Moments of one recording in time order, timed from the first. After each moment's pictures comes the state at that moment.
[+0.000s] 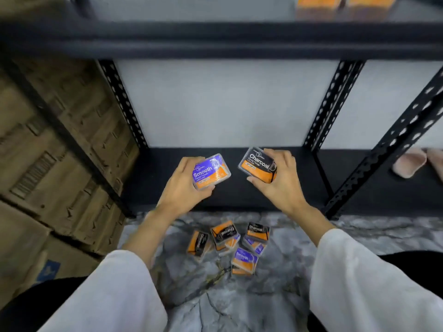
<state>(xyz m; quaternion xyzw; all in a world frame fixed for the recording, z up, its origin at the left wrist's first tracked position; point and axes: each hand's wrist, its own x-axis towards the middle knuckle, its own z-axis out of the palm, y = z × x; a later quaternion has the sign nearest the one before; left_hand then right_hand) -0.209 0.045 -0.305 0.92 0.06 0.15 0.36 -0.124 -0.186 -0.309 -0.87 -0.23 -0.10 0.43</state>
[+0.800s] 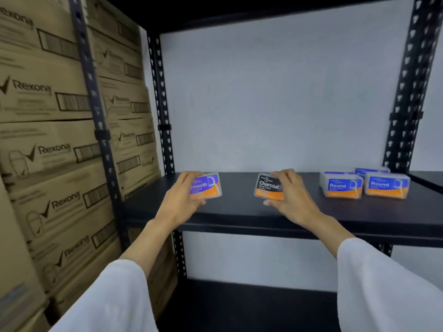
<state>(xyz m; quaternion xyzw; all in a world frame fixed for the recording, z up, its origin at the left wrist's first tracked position) -0.139 0.196 -0.011 0.92 0.03 0.34 0.20 -0.005 -0.067 -0.025 -0.84 -0.36 -0.22 0.34</state>
